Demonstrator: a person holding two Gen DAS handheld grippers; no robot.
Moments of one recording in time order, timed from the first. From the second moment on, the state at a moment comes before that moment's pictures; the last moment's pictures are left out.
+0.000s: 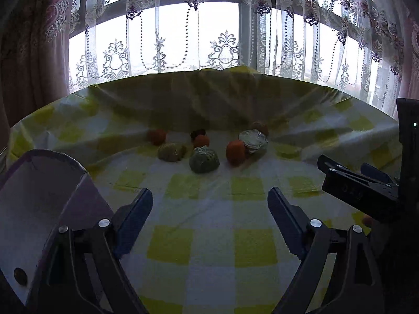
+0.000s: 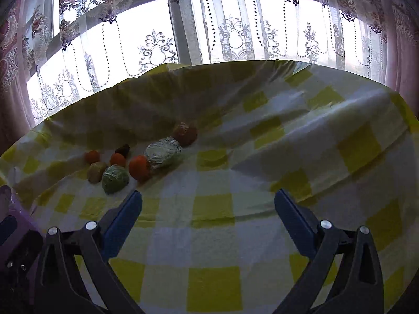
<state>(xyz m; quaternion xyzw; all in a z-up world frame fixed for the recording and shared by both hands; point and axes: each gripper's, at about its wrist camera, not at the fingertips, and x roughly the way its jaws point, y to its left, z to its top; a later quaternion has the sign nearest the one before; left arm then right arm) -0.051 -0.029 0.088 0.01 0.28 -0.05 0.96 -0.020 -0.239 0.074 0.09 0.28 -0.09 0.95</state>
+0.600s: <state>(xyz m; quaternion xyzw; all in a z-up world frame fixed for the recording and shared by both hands) 0.076 0.002 0.031 -0.09 0.37 -0.02 0.92 0.078 -0.239 0.026 0.05 0.39 -0.09 0.91</state>
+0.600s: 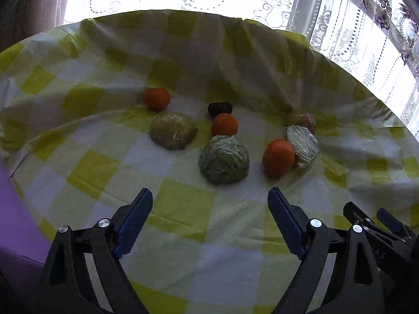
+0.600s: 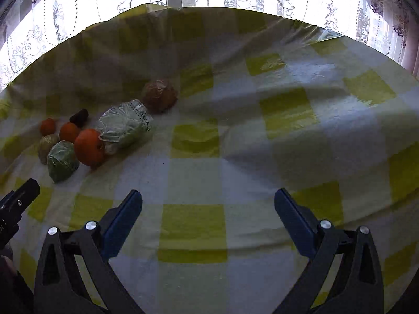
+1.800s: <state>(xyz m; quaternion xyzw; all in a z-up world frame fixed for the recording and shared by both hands) 0.077 0.020 0.021 -0.17 0.37 -0.06 0.91 0.213 -0.159 0.006 -0.03 0.43 0.08 0.90</state>
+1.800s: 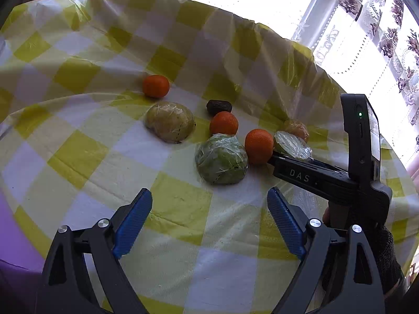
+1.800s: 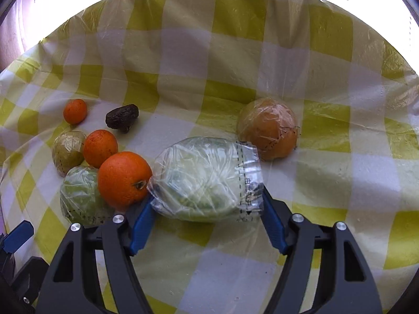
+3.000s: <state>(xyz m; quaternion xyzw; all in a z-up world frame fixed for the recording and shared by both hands) 0.160 -0.029 0.014 -0.06 0.42 -0.03 0.90 0.101 -0.228 0.002 0.20 0.37 0.04 0.91</state>
